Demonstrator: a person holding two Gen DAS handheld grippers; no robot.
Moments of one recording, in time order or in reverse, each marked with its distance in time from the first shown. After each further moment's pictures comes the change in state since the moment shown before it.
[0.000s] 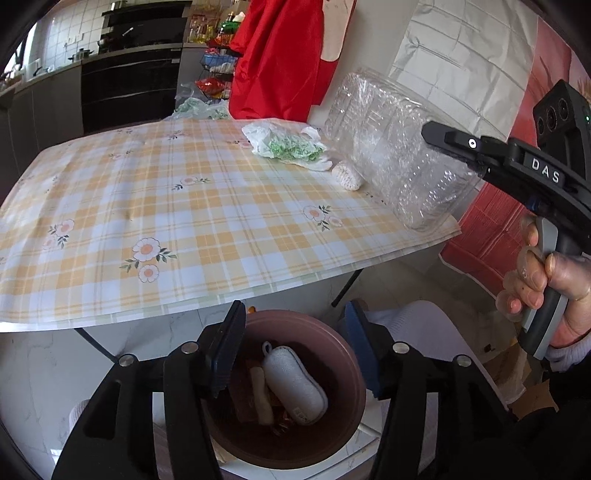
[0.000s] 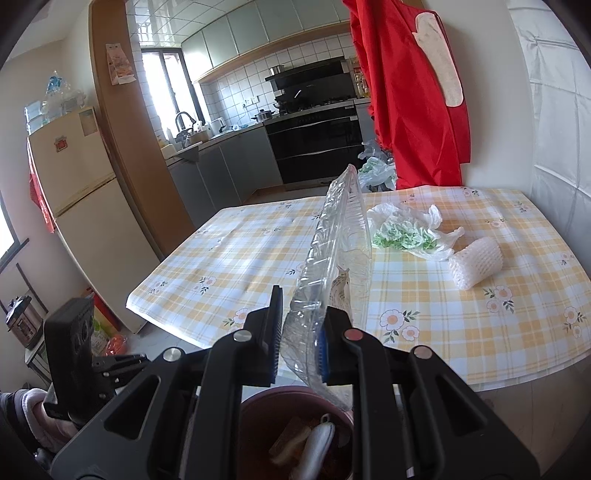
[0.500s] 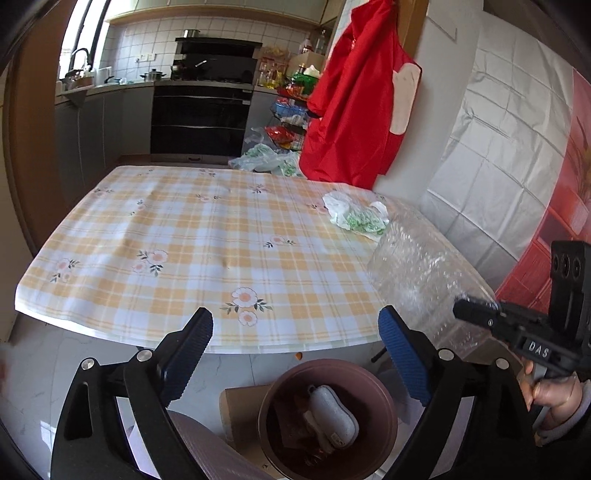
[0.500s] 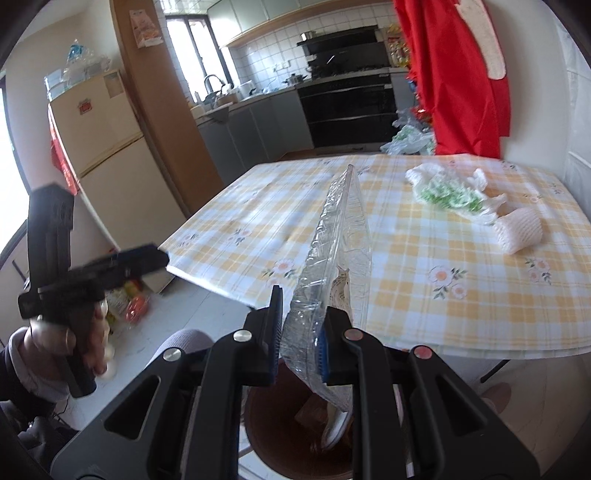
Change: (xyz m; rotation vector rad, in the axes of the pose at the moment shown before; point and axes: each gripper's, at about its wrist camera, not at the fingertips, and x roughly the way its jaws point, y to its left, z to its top) left arm -0.082 0.055 0.021 -0.148 -0.207 0.181; right arm 0.017 0.054 -0.042 -0.066 0.160 0.111
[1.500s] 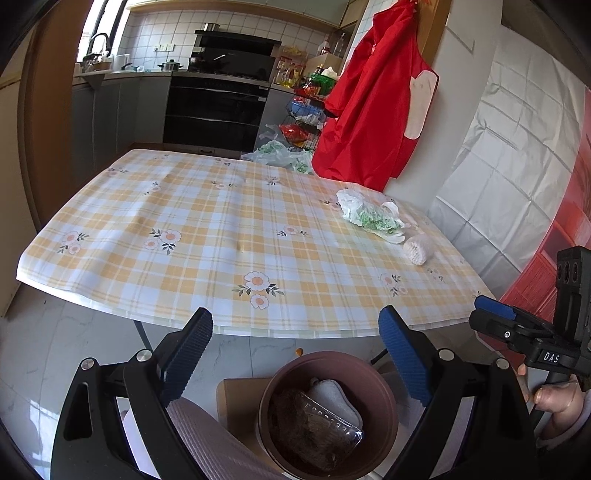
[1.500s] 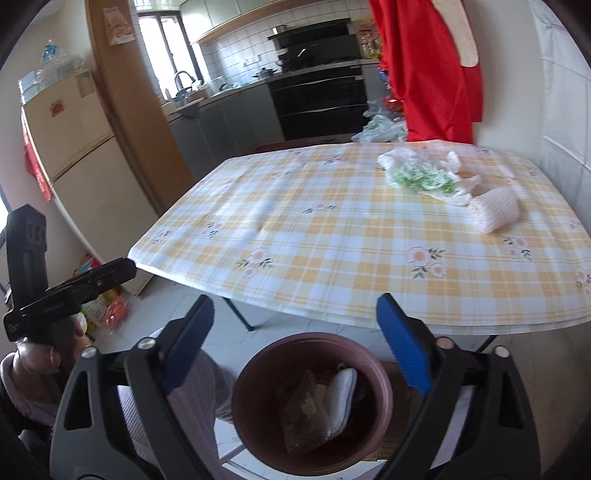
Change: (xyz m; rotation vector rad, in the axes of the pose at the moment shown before) left arm -0.003 0.016 -0.025 -0.063 0.008 0.013; right arm -0.002 -0.014 -0.008 0.079 -0.003 -0.159
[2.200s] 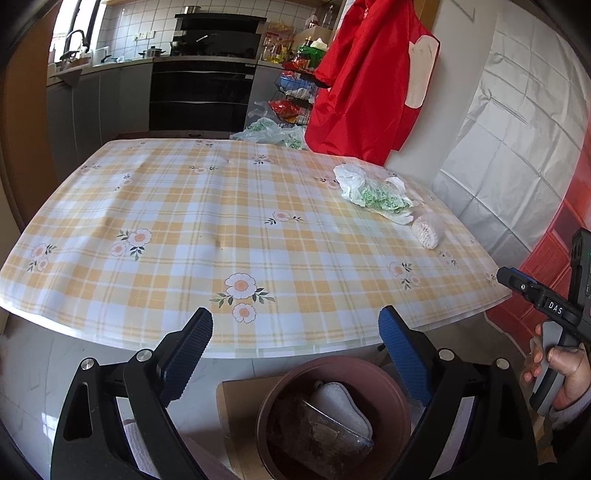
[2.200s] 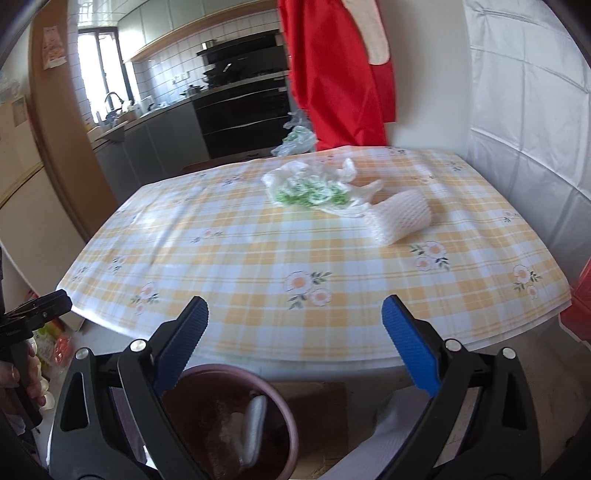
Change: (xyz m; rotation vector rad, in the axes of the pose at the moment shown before) left arm 0.082 -0.013 0.021 0.061 0.106 -0.008; right arm 0.014 -0.120 0.021 0.114 -0.056 -0.245
